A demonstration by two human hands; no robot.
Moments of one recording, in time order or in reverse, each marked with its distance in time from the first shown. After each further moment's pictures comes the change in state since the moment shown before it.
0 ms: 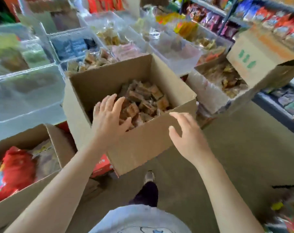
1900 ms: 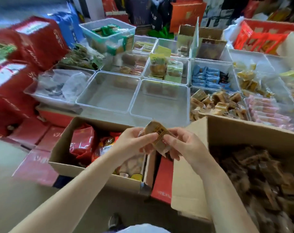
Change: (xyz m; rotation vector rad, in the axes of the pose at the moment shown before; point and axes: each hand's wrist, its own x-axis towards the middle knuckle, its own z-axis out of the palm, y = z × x) left_hand -0.080 -0.194 -0.153 -1.072 0.162 -0.824; right_hand 0.145 -0.276 0.184 0.799 -0.984 -0.169
